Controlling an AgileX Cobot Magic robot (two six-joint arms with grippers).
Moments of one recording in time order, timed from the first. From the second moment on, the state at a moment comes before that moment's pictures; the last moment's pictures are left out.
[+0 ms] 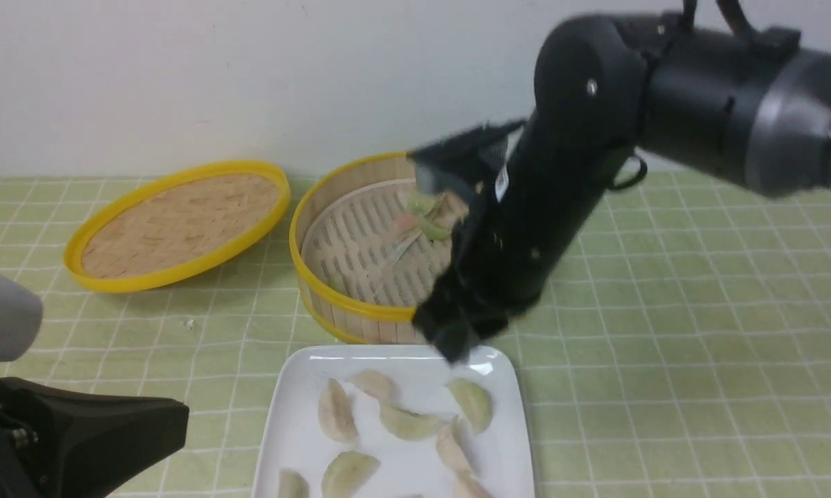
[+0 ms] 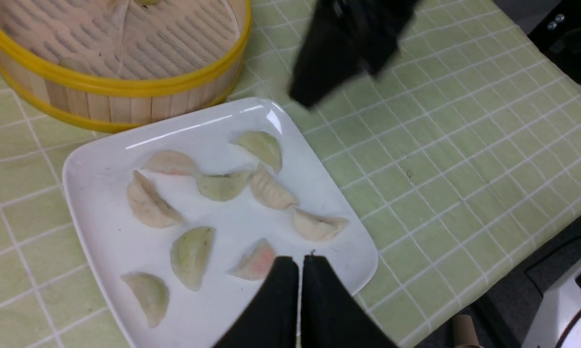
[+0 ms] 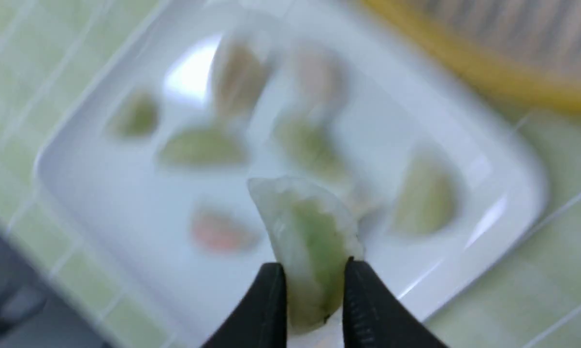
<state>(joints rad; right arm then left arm) 0.67 1.82 -1.53 0.30 1.23 -0.17 -0.40 0.63 -0.75 -0.46 0.86 0.12</state>
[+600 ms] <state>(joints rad) 0.80 1.85 -1.24 0.31 0.82 -0.13 -0.40 0.63 -0.75 -0.46 0.85 0.12</state>
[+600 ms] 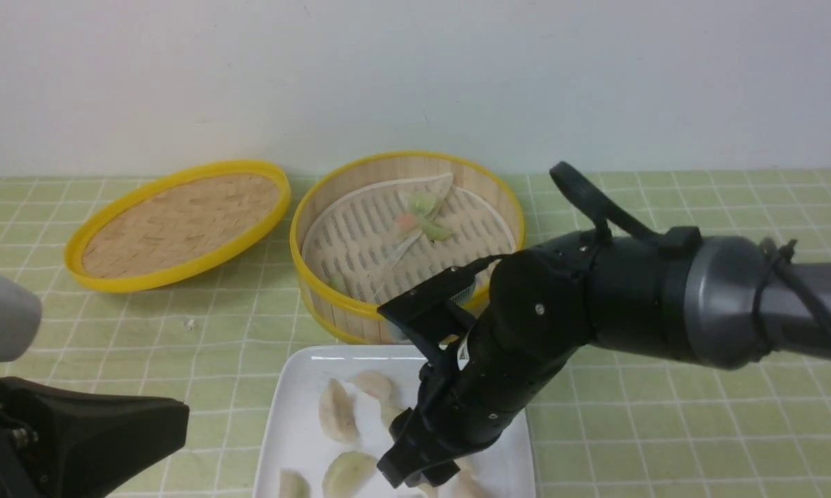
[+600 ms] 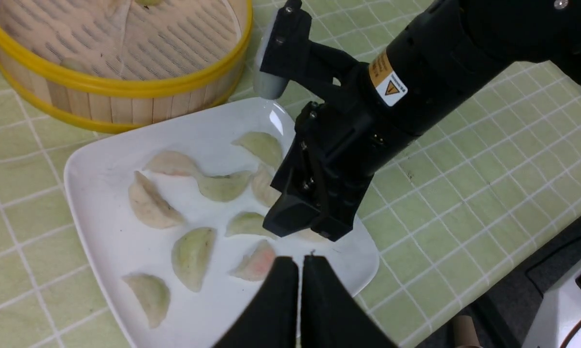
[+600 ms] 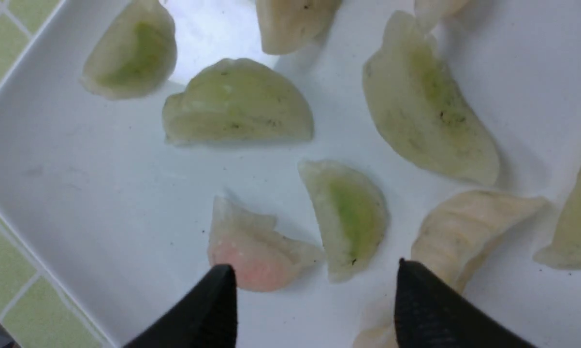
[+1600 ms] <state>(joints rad) 0.80 0.04 -0.77 -0.39 0.82 0.48 -0.40 0.70 -0.75 -0.47 0.50 0.13</state>
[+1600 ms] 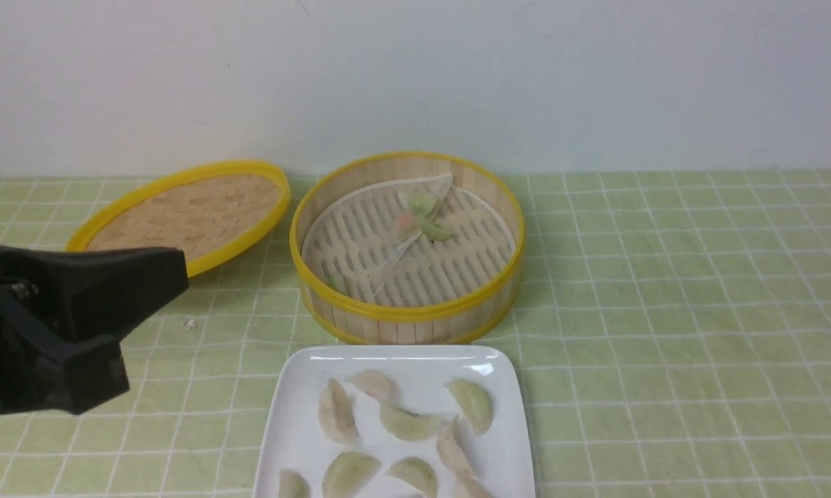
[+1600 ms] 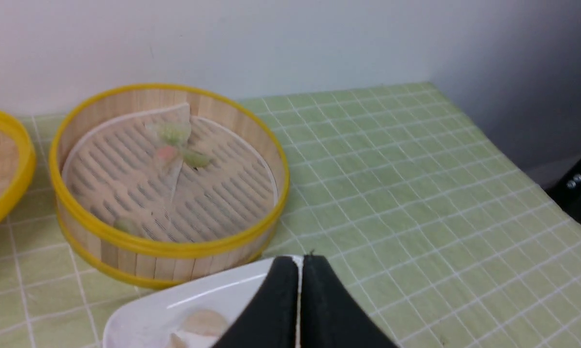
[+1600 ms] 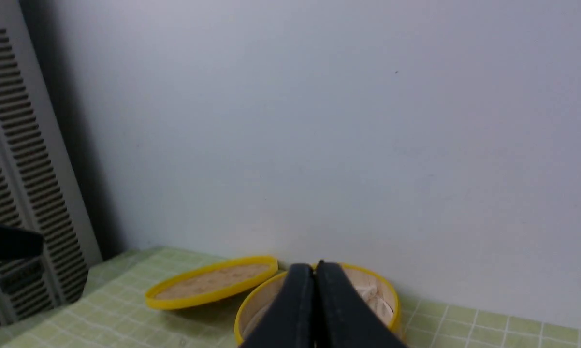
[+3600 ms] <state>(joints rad) 0.80 -0.02 -0.69 -0.39 0.75 0.49 -0.14 0.08 -0.20 0.02 0.42 0.19</state>
